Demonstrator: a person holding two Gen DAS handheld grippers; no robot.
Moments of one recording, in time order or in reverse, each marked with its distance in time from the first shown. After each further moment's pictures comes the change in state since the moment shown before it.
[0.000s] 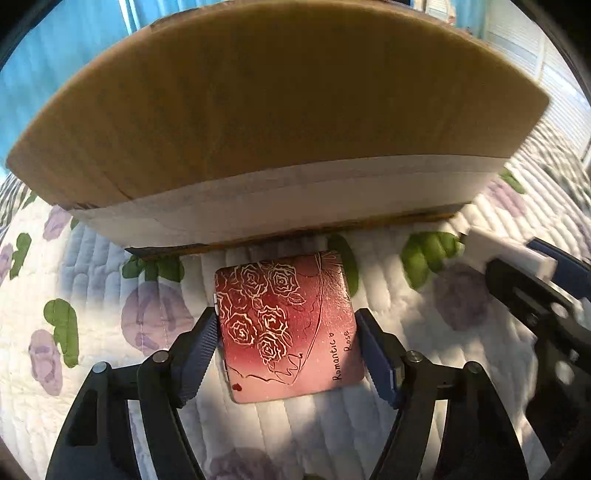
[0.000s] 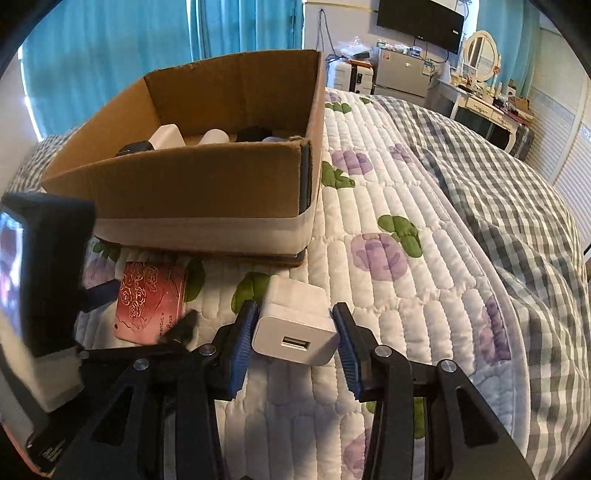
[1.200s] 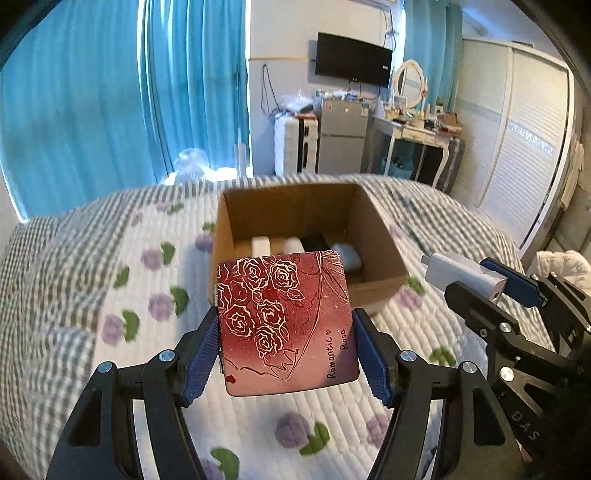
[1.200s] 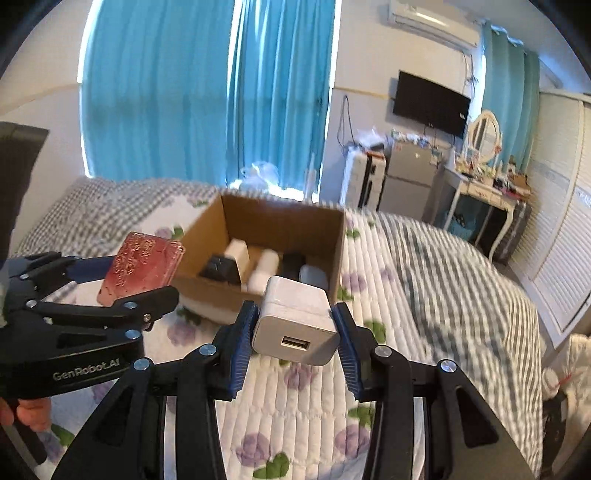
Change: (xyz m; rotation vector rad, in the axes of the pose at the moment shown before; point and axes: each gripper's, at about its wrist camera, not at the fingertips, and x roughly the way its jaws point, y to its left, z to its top) left arm -0.190 0.058 0.035 -0.024 -0.311 -0.097; right arm -0.164 0.034 0.028 -0.115 -0.327 0.028
